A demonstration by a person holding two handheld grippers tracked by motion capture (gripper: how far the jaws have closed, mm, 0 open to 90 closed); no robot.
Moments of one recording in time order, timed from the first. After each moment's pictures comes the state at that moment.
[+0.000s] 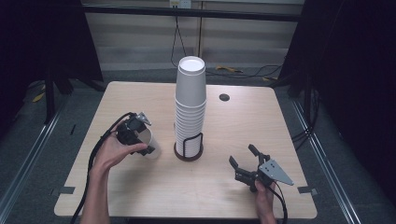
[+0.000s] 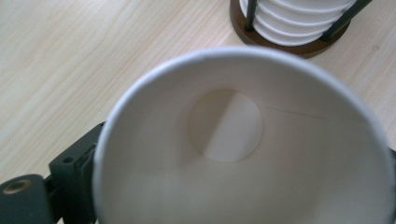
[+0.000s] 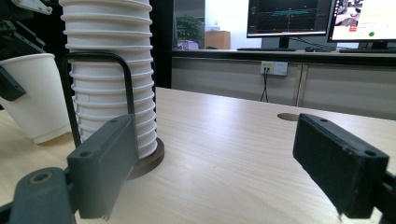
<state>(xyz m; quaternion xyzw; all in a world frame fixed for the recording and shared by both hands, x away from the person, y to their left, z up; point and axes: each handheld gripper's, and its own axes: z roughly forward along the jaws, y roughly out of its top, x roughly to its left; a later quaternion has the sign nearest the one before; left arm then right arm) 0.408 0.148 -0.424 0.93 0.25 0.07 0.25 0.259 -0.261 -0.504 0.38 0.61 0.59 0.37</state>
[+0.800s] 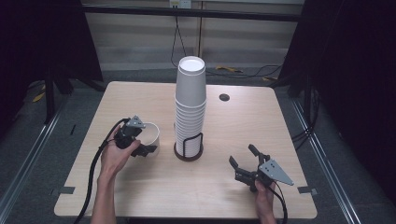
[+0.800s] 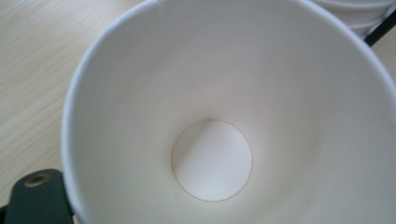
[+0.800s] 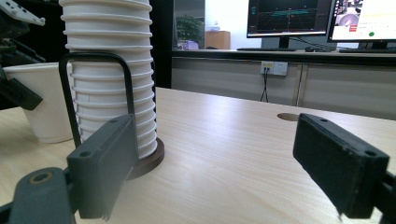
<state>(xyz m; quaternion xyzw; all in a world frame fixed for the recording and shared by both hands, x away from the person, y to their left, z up) 0.403 0.165 -0.456 0.89 0.28 0.10 0.35 0.259 -0.261 -0.504 0.38 0.61 0.59 0.37</state>
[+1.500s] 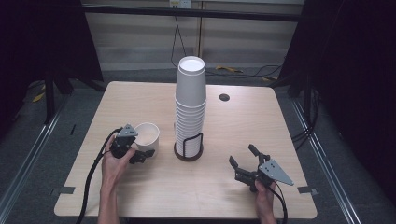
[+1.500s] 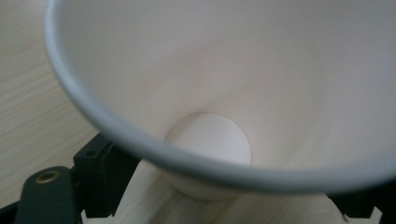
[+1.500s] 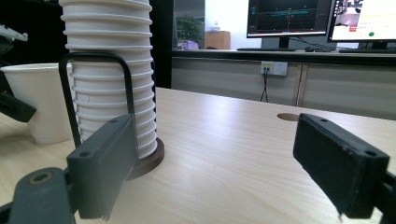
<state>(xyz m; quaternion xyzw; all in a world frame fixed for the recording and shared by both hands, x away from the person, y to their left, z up) 0.384 0.184 -0.487 0.84 0.33 0.10 0.42 0.259 -0.261 -0.504 0.38 0.61 0.59 0.37</state>
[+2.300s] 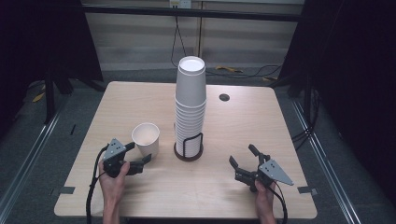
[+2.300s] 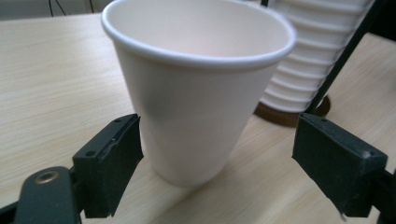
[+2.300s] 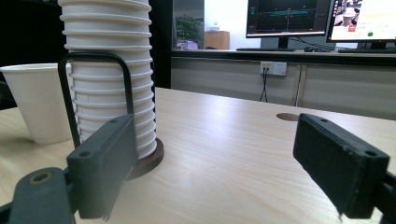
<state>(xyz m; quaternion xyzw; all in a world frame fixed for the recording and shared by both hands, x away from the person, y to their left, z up) 0.324 0.190 -0.493 0.74 0.37 0.18 0.53 0.259 -0.261 -0.504 0.38 0.61 0.59 0.37</state>
